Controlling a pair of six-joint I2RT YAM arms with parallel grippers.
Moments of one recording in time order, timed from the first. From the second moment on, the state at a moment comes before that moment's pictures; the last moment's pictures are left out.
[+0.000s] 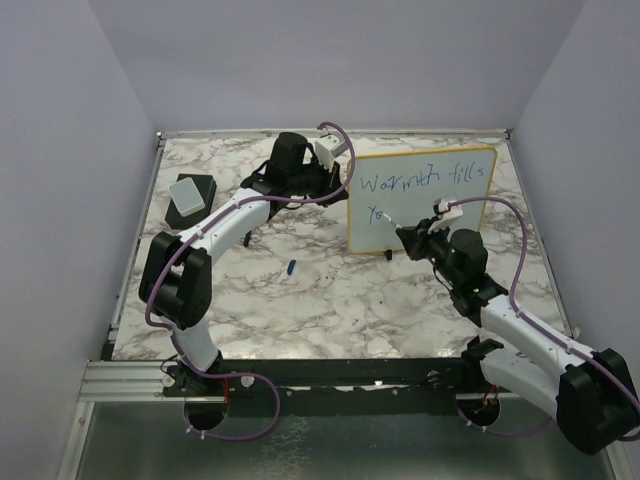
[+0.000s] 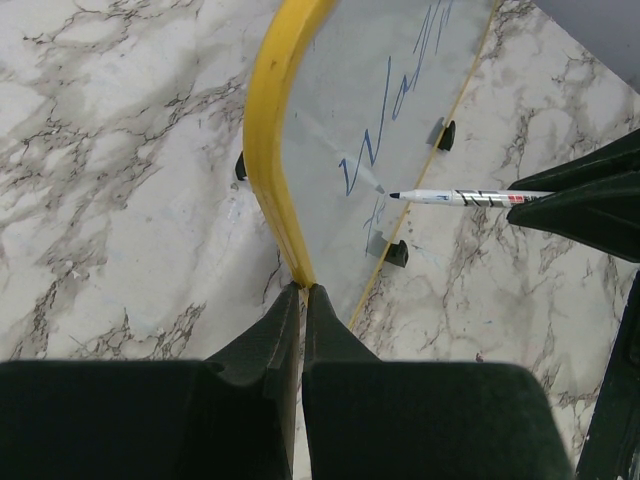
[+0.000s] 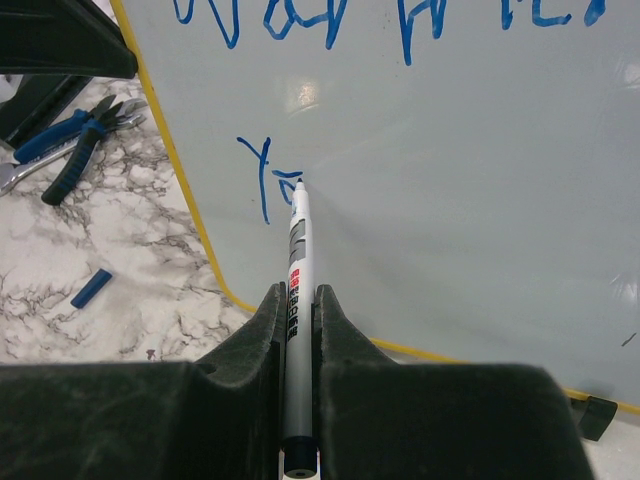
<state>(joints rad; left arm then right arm) -0.51 1.74 1.40 -0.14 0.58 -0.02 0.42 0.96 0.40 0.40 -0.03 0.21</state>
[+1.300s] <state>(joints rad) -0.50 1.74 1.40 -0.14 0.57 -0.02 0.42 0.97 0.37 0.41 0.00 0.22</state>
